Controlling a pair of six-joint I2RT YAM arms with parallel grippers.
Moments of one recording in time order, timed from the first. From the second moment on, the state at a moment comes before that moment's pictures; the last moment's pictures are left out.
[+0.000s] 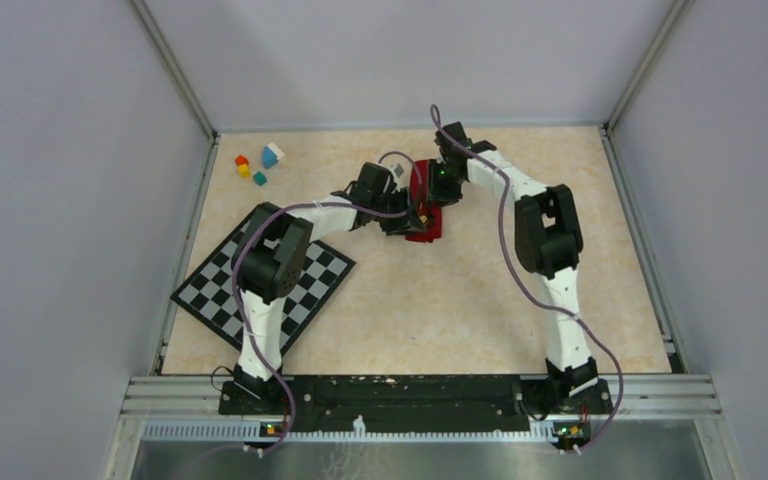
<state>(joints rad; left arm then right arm) -0.50 2.10 1.38 -0.06 0.45 -0.65 0.42 2.32 1.95 -0.70 -0.14 0.42</state>
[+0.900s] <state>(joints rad) -0.49 1.09 1.56 -0.54 0.24 -0.52 0.42 0.68 1.42 -0.86 -0.07 0.25</state>
